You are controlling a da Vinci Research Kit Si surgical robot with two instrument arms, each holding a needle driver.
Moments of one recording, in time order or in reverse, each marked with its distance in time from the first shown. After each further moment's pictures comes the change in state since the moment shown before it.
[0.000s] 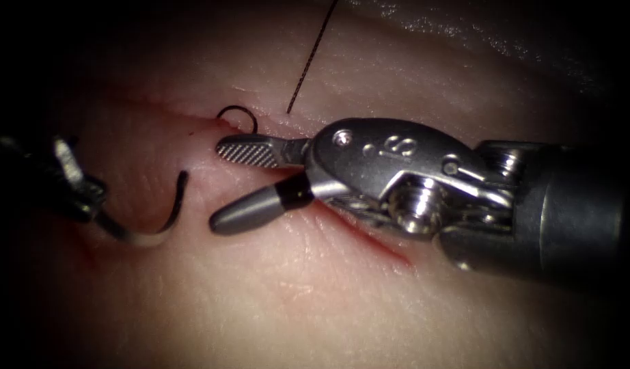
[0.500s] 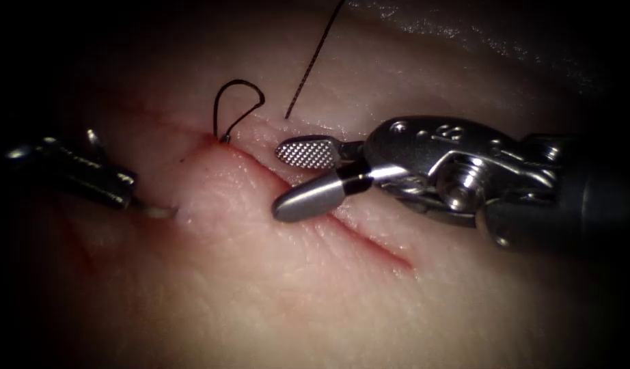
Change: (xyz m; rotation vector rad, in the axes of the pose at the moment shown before) right arm -0.003 0.002 -0.003 0.040 0.016 0.230; left arm -0.002 -0.005 0.000 0.003 -0.053 0.151
